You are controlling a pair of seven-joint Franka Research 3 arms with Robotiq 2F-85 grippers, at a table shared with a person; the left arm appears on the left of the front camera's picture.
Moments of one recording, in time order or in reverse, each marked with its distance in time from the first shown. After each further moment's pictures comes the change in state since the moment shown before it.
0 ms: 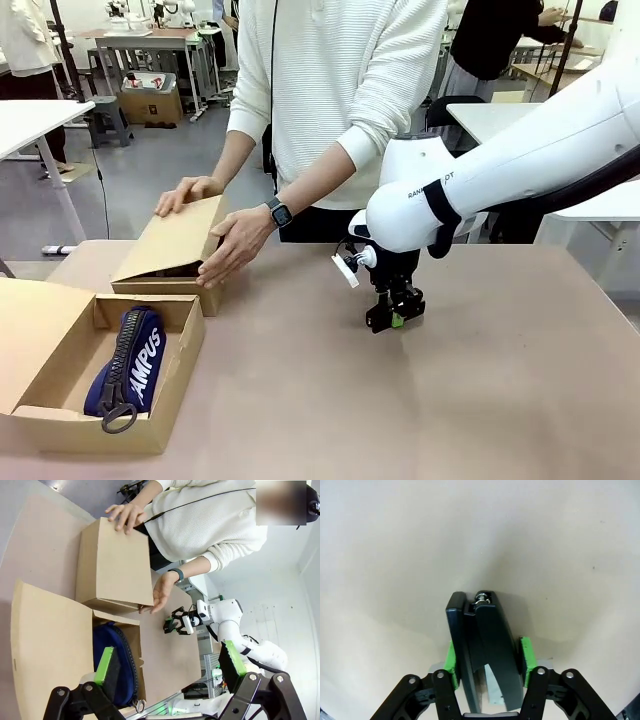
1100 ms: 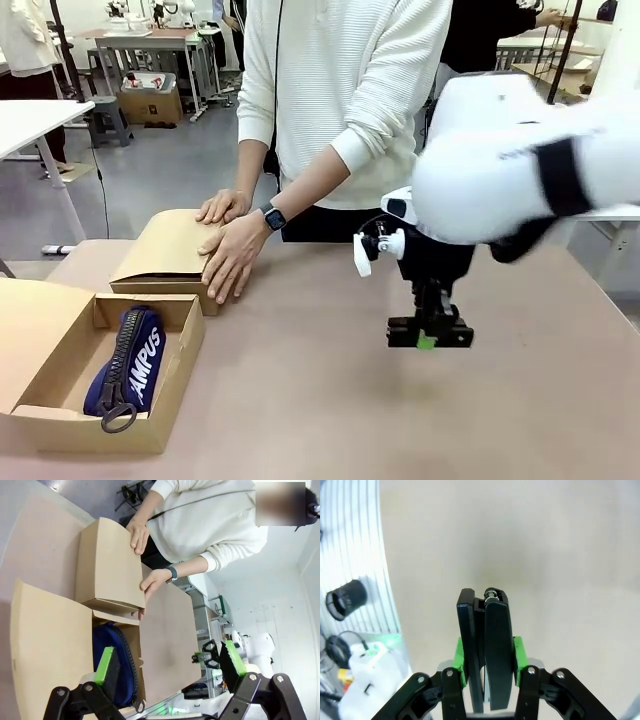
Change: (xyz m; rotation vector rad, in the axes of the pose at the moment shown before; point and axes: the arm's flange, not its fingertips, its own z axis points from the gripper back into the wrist) left arm 0.000 -0.001 0.001 -0.001 -0.001 -0.002; right arm 0.051 0.186 0.110 -0.029 -0.022 -0.421
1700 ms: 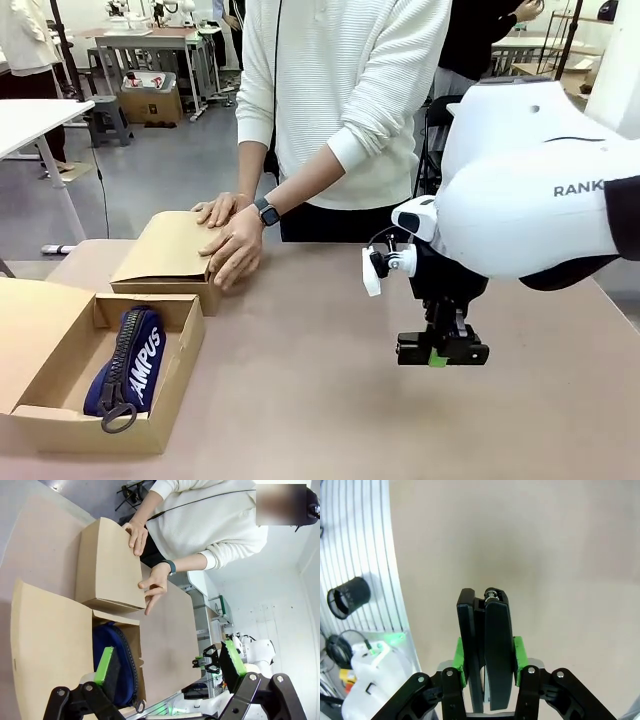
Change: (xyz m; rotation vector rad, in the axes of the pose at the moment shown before) left arm 0.000 0.001 0.000 0.000 0.000 0.001; right arm -0.003 0.013 -0.005 0.005 0.001 0.013
